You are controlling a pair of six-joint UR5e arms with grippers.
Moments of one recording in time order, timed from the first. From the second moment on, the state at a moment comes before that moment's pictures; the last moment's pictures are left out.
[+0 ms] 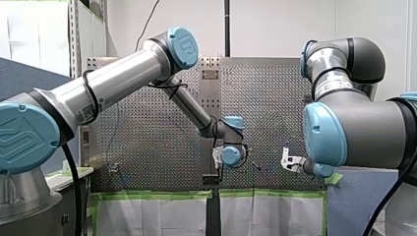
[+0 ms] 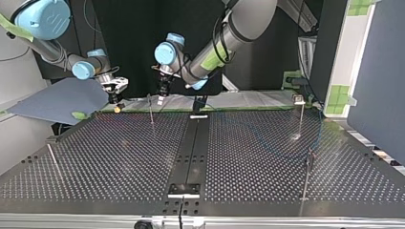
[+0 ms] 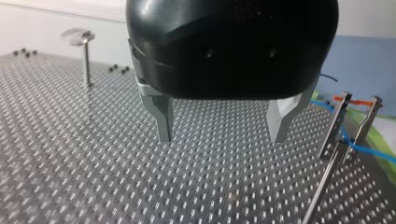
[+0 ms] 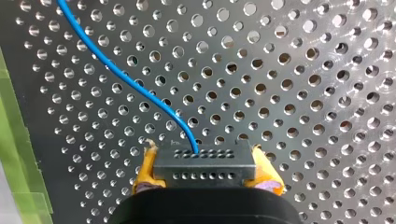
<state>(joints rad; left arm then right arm) -0.78 -2.55 -1.28 -2.52 -1.99 -1.76 1.59 -0.55 1.52 -0.83 1.02 1.71</state>
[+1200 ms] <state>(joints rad) -0.77 -2.26 -1.57 -2.61 -2.05 -1.77 1.58 -0.55 1.52 -0.82 1.02 1.71</state>
